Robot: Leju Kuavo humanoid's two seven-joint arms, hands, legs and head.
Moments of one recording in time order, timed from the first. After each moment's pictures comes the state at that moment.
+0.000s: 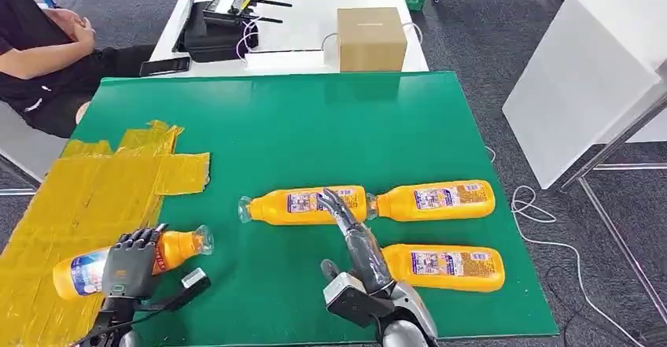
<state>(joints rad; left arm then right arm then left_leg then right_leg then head) -0.01 0.06 0.13 -1.03 -1.55 0.66 -0.18 -0.01 0.10 0.57 -1.46 0.45 -0.12 -0.27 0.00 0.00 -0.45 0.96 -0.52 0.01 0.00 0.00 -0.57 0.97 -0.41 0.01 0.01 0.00</state>
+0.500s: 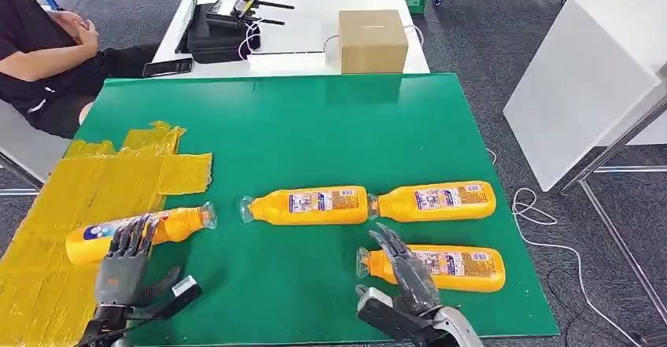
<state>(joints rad) 0.03 0.10 0.11 -0.99 -1.39 0.71 -0.28 0.13 -0.13 0.48 -1.48 0.64 -0.18 -0.06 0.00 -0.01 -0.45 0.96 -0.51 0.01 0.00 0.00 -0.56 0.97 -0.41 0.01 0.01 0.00</state>
